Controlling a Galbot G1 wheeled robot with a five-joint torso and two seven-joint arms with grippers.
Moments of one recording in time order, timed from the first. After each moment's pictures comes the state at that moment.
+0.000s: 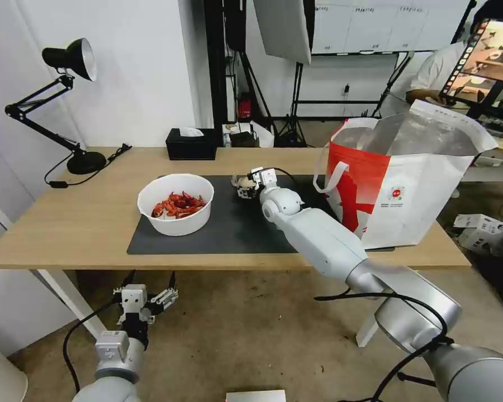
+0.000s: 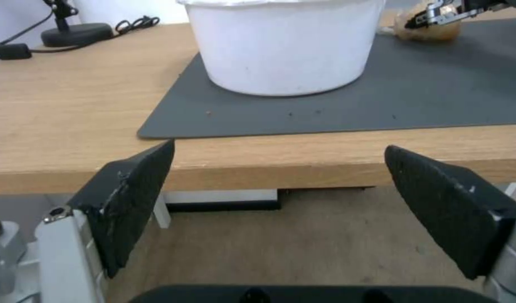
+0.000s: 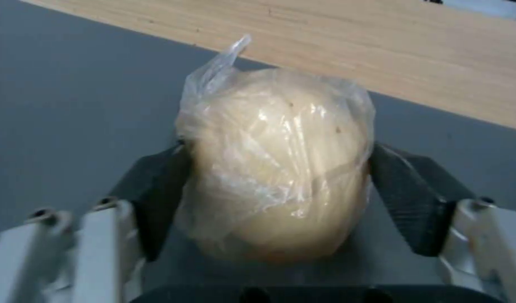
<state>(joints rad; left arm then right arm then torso) 1.68 -1.20 -0.48 -2.17 -0.24 0.10 -0.26 -0.15 1.42 -0.40 0.91 0.77 -0.39 0.27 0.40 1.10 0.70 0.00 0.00</state>
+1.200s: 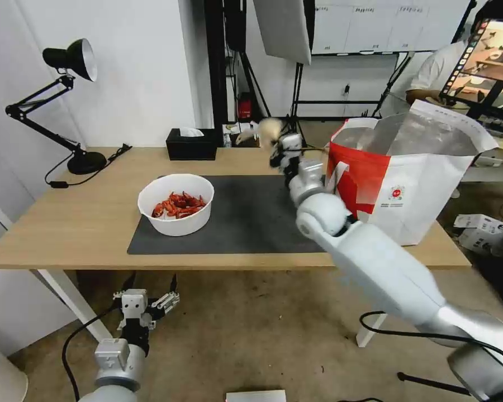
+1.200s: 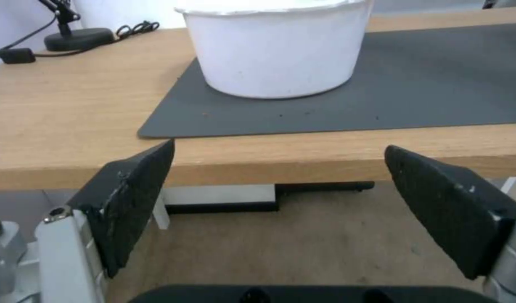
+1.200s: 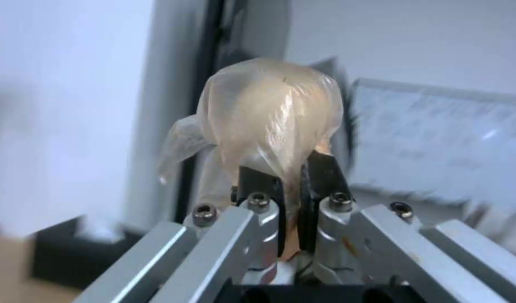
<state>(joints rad) 1.73 -1.22 -0.48 -2.20 -0.20 0.07 -0.27 -0.37 1.02 -0.18 1.72 0.50 -0.10 0.49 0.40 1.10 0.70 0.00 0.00</state>
